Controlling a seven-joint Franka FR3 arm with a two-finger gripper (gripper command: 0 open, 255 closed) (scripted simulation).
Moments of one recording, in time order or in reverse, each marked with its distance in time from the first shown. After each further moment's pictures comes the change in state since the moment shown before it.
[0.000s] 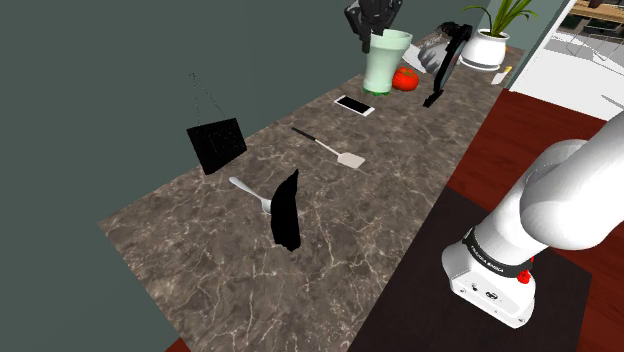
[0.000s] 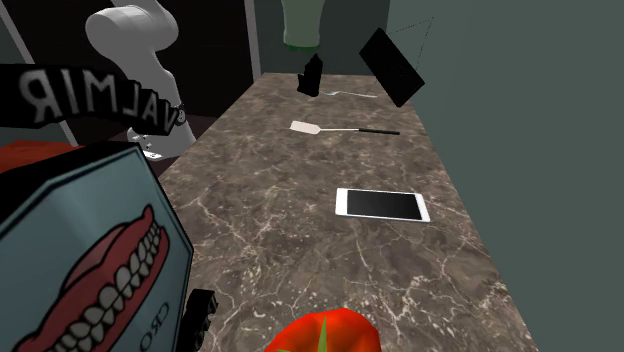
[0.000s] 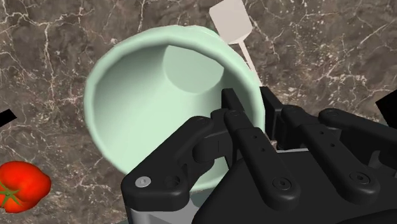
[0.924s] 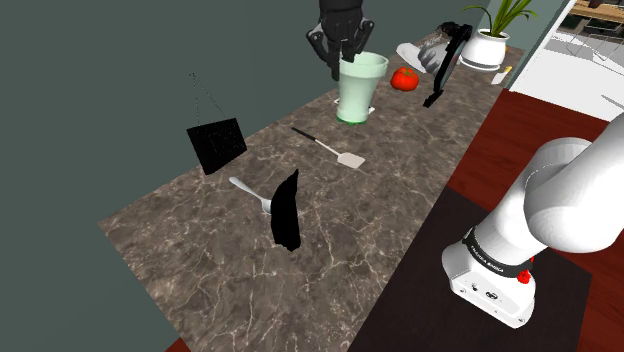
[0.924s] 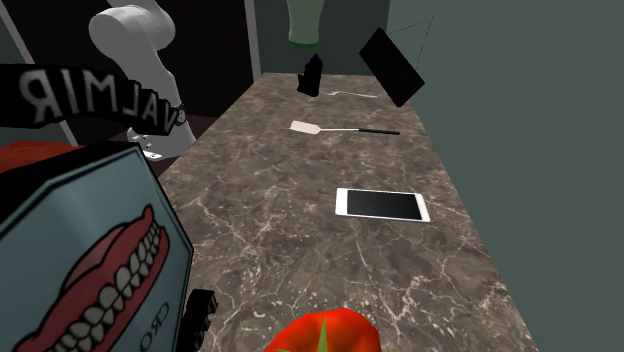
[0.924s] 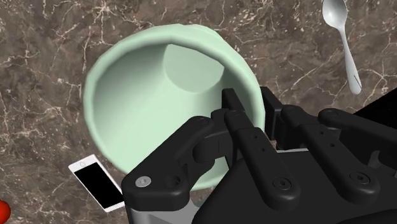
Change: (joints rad) arm 0.109 -0.024 0.158 -0.062 0.064 0.020 0.262
